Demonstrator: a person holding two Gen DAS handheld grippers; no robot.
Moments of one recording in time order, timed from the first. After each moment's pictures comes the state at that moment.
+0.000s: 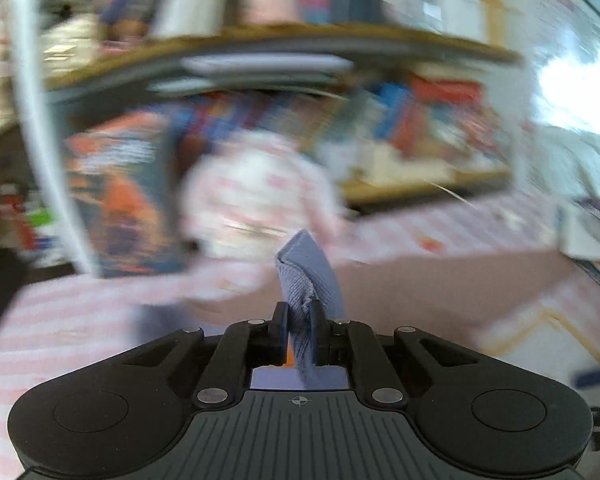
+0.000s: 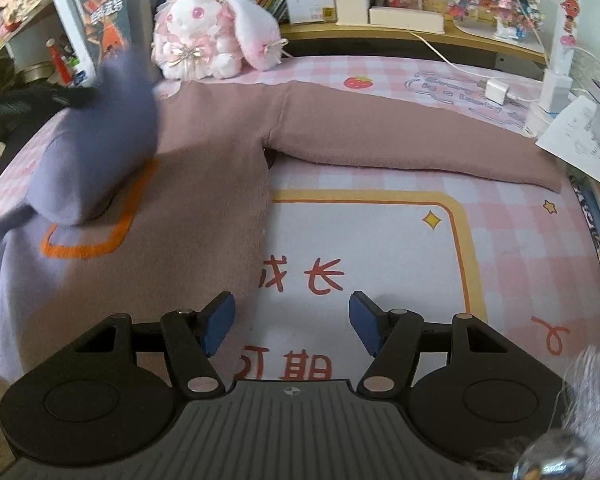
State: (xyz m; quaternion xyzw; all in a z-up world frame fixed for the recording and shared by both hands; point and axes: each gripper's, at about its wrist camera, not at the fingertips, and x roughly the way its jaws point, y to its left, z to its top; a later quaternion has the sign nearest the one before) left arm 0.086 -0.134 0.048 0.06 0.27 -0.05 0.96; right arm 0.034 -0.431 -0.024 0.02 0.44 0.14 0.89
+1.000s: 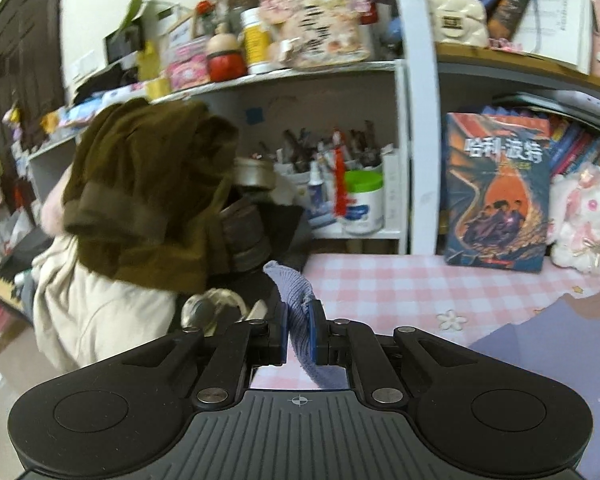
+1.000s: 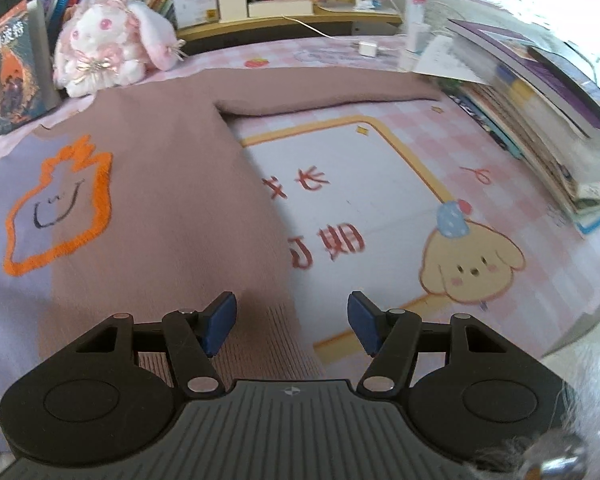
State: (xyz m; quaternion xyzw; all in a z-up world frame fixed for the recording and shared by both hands) left arm 0.045 0.204 0.051 0.01 0.25 0.17 0.95; right arm -0.054 -0.351 -0.027 0.06 0.44 -0.11 0.89
